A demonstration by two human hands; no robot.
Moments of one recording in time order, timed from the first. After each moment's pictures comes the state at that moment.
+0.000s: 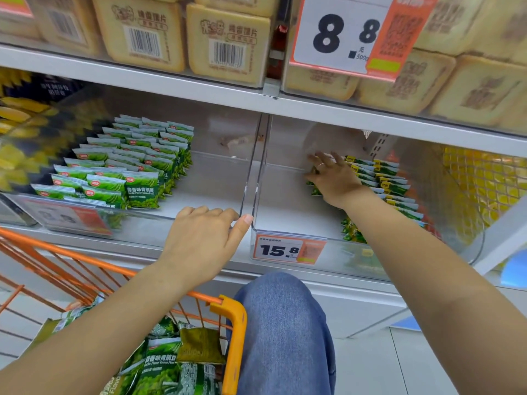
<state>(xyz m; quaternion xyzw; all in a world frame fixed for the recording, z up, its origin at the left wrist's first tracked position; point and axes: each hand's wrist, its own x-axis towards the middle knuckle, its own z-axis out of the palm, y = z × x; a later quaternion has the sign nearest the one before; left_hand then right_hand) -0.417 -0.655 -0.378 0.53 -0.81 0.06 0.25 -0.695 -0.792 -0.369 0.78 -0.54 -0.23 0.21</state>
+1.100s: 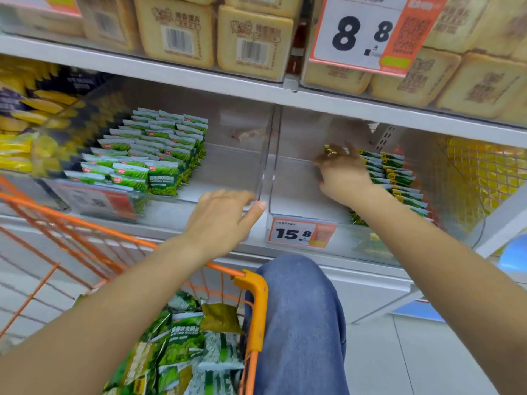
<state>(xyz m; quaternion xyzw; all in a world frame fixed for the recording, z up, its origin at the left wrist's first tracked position) -0.410 -0.651 -0.360 0.54 -0.81 -0.10 0.20 -0.649 -0.737 -0.333 0.75 -0.62 -0.10 0.19</state>
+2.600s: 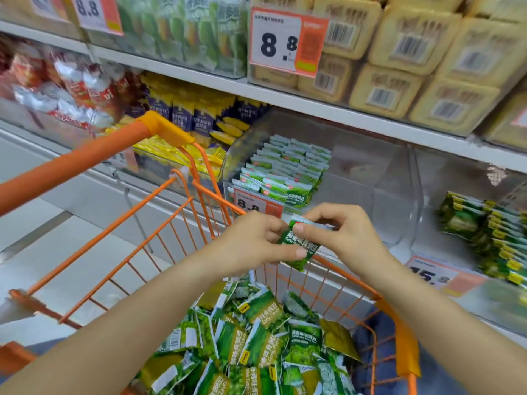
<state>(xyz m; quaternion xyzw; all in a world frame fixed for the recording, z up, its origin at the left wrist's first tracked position) -0.239 -0.572 -0.312 0.51 -0.67 -0.45 0.31 -0.415 -0.609 -0.303 0.74 -0.39 0.35 -0.42</state>
